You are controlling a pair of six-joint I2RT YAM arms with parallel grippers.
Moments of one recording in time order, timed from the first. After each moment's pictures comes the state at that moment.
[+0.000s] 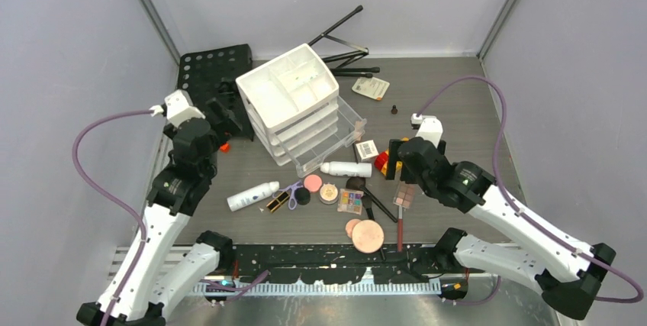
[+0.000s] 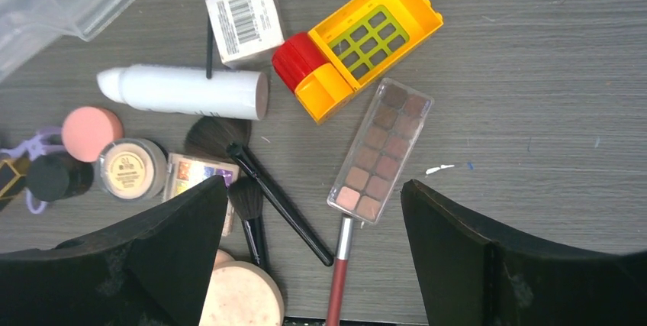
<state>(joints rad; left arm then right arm) -0.35 0.76 0.96 -0.47 -0.56 -0.53 0.82 0.85 0.91 -0.87 0.53 0.65</state>
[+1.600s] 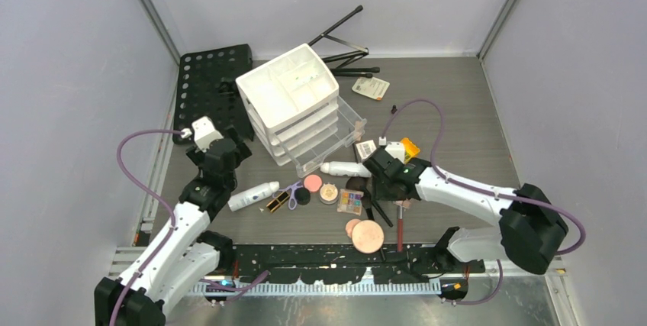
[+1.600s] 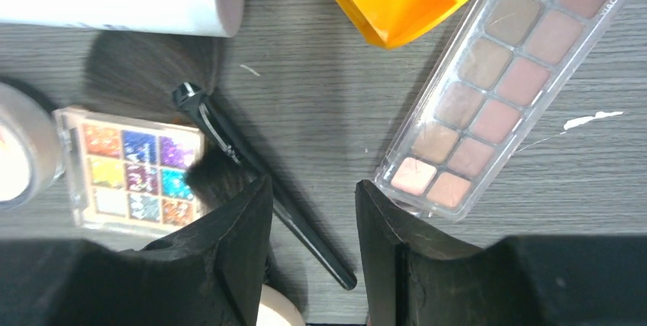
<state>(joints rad) -0.35 0.77 0.52 -0.21 -0.65 -0.54 0.81 1.30 0.71 -0.65 0.31 0.79</state>
